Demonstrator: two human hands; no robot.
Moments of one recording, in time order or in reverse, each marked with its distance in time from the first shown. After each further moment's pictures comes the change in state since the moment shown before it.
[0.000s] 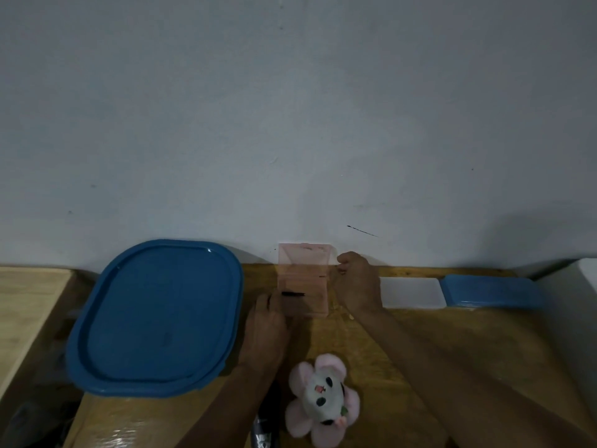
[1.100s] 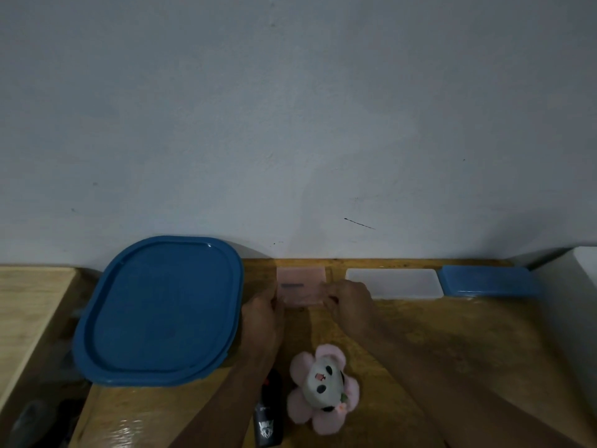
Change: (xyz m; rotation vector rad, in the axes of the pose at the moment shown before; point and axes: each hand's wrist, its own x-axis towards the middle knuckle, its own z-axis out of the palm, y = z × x) left_hand 0.001 0.003 -0.012 -0.369 0.086 -0.156; right_hand -0.032 0.034 0.008 -0.219 -0.233 -0.360
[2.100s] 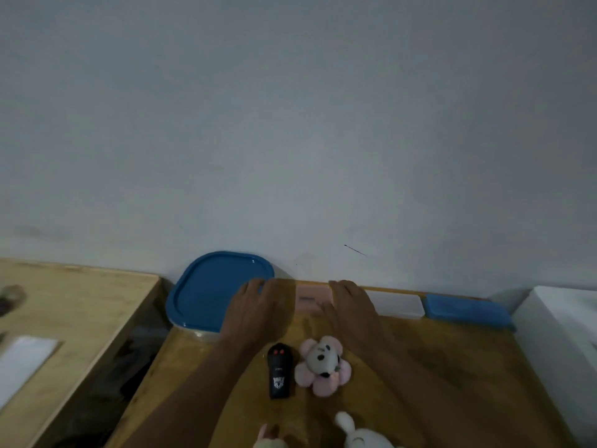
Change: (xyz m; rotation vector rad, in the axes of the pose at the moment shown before) left_hand -0.119 0.060 -0.122 0.551 0.197 0.386; right_hand -0.120 -0.071 -0.063 -0.102 0.274 -0.240
